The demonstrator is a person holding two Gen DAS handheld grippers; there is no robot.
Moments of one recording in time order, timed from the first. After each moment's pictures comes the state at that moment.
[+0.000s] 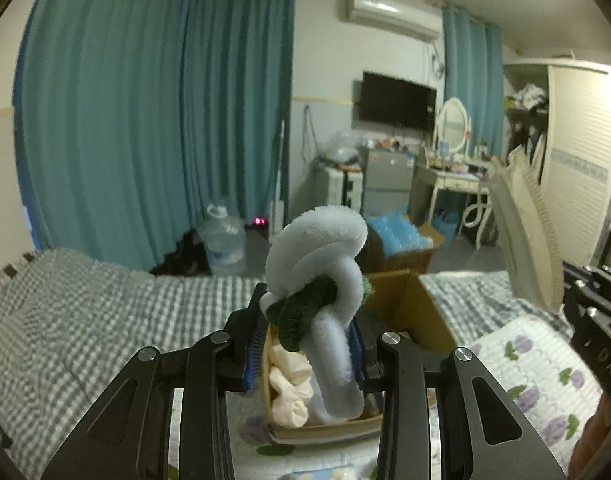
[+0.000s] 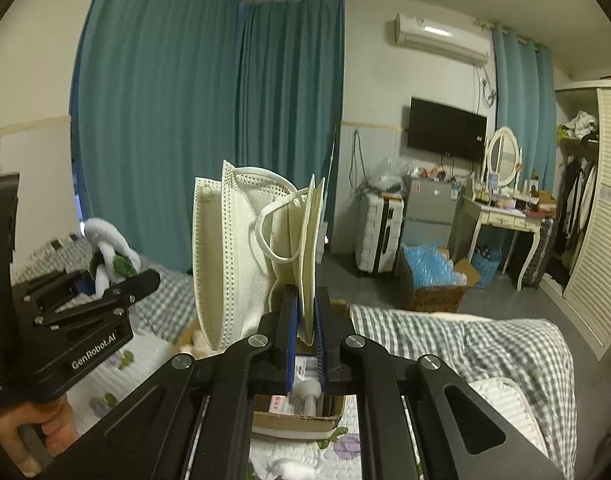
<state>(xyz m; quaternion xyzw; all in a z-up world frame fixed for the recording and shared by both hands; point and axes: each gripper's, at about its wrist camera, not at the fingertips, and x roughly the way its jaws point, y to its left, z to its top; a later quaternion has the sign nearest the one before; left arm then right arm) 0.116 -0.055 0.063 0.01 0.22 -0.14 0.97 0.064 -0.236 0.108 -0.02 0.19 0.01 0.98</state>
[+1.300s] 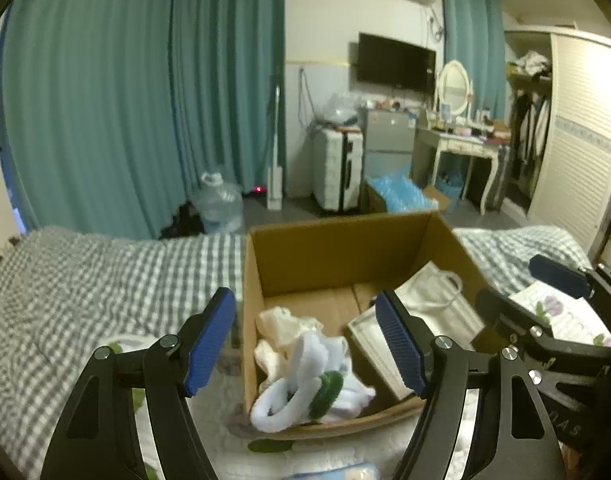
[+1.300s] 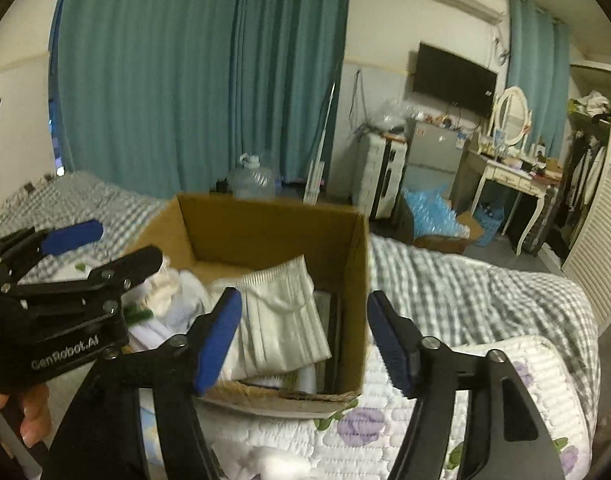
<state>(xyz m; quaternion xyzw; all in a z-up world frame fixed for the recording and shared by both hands) 0.137 -0.076 0.023 0.03 0.25 -0.13 0.96 0.127 -0.245 0.003 -0.03 0.27 -0.01 0.96</state>
